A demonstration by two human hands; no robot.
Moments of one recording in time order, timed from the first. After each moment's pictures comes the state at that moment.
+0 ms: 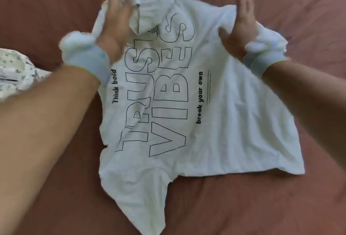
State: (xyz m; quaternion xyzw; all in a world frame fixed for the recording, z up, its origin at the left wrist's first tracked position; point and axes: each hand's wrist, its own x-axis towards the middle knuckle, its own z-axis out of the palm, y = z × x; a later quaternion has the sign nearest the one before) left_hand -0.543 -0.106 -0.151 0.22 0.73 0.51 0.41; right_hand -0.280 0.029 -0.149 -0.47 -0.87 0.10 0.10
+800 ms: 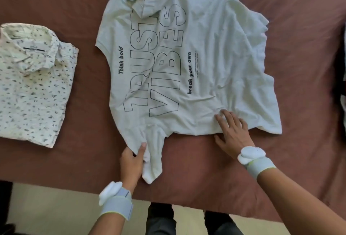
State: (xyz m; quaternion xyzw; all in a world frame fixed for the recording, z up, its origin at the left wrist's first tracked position) left_hand -0.296 -0.469 -0.158 -0.01 0.84 0.36 0.41; right_hand -0.055 -0.247 -0.183 -0.37 -0.91 0.14 -0.15
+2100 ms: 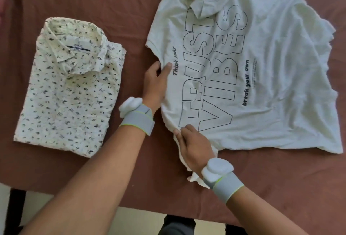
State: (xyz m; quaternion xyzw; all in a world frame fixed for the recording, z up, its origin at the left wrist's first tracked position) left_hand -0.516 -0.319 -0.182 0.12 0.75 0.50 0.41; right_hand -0.323 -0.372 -0.147 -0.43 -0.81 0.40 -0.08
